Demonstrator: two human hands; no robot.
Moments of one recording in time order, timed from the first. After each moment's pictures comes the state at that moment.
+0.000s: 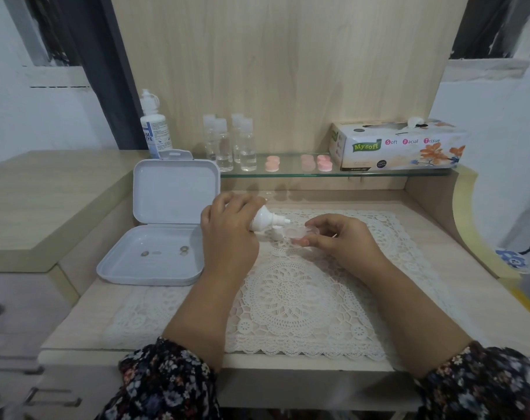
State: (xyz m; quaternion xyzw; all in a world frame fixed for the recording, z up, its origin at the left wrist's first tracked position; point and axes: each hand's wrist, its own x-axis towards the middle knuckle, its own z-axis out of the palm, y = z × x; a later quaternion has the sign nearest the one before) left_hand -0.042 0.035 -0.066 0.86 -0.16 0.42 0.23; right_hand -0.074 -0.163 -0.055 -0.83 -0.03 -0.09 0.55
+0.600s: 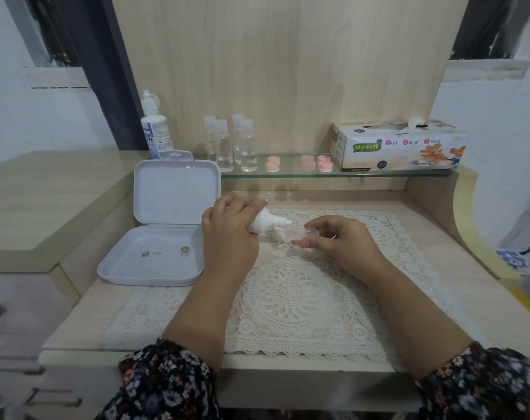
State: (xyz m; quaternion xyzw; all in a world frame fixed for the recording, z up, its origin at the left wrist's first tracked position) left_hand -0.037 0.037 -0.070 0.86 -0.16 0.41 0.23; right_hand -0.073 -0.165 -0.057 -0.84 -0.05 -0.09 0.53
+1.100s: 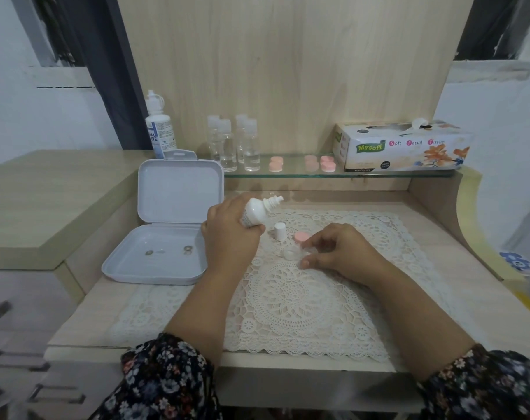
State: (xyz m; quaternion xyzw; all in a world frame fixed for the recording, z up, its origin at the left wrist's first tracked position) left_hand -0.041 0.036 -0.061 0.85 -0.07 0.31 0.42; right_hand -0.065 -0.169 -0.066 -0.93 -0.09 -0.05 0.36
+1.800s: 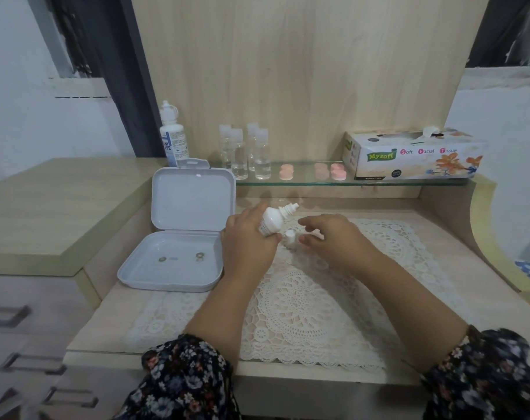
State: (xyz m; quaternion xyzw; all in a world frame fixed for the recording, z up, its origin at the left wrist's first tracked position) left_hand -0.032 0.031 -0.068 0.87 -0.07 0.27 0.40; right_hand -0.043 -0.138 -0.044 -0.96 -0.10 -0.11 0.23
